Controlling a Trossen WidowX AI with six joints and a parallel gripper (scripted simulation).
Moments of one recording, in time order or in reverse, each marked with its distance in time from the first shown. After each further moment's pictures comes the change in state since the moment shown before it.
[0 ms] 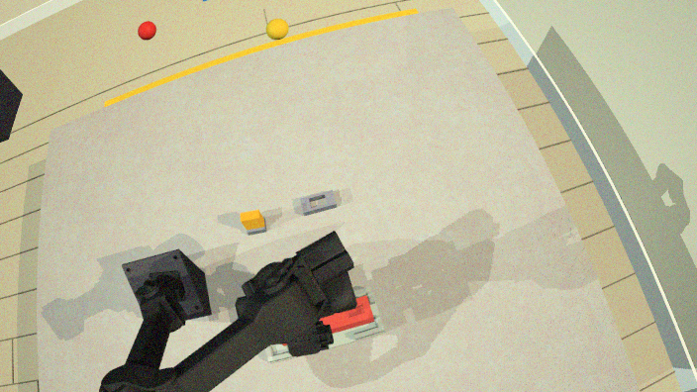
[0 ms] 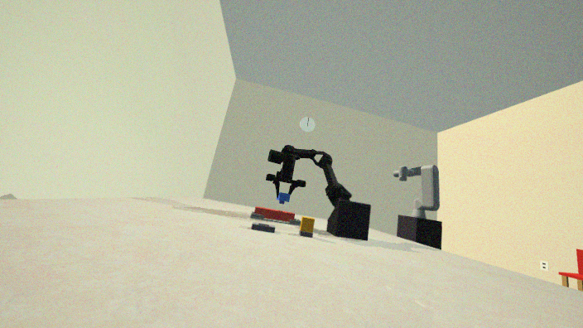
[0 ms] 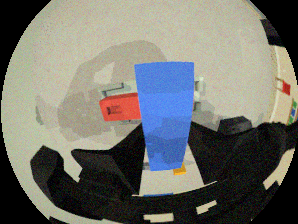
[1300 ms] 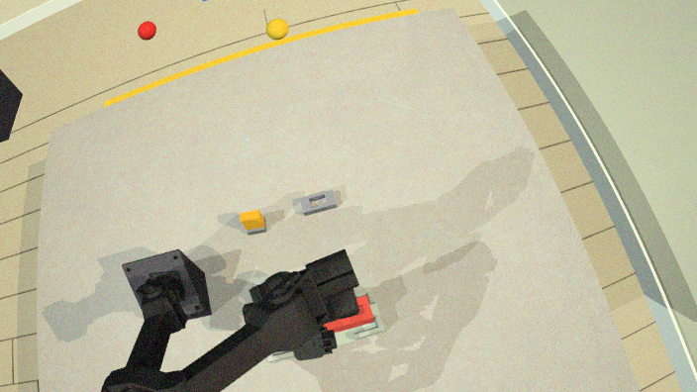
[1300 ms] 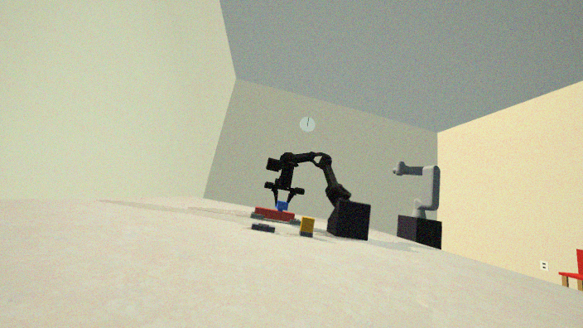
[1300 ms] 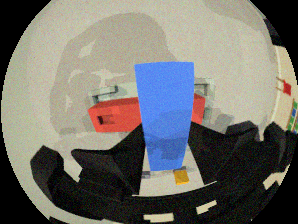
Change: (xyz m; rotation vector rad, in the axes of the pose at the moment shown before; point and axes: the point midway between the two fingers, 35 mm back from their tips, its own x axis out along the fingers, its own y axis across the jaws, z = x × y) arm 0.037 0.000 0.002 0.002 -0.002 0.000
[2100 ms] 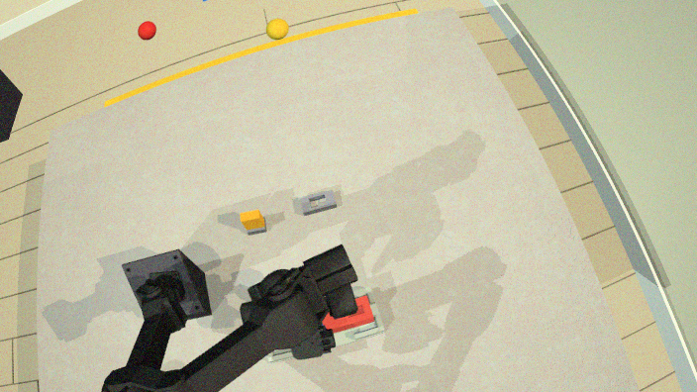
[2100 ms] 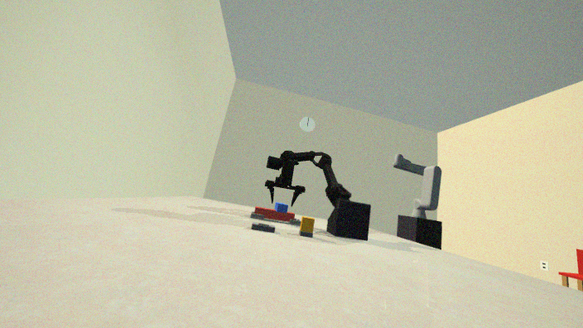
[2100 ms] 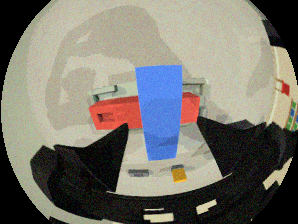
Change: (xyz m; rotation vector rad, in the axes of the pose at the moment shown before) arm -0.009 -0.002 0.000 -0.007 -0.002 -0.015
